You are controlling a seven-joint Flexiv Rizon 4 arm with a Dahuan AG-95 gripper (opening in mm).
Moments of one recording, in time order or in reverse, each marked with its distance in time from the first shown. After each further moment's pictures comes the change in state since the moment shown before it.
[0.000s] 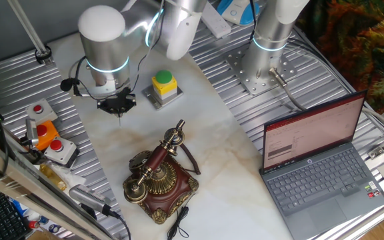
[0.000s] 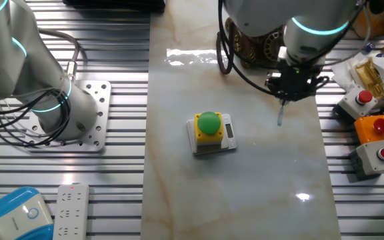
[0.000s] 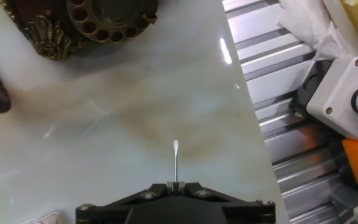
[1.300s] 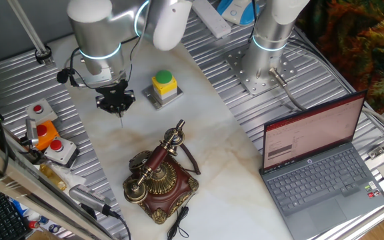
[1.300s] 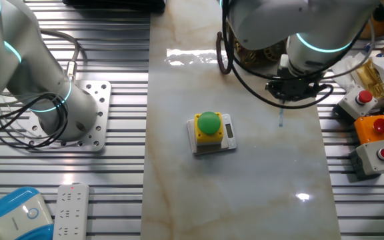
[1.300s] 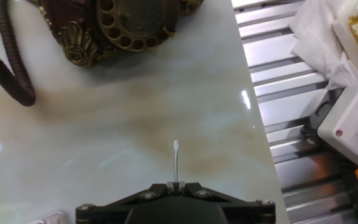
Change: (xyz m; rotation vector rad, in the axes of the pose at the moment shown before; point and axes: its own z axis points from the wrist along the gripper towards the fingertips) arm -0.002 -0.001 -0.001 -0.018 -0.083 -0.054
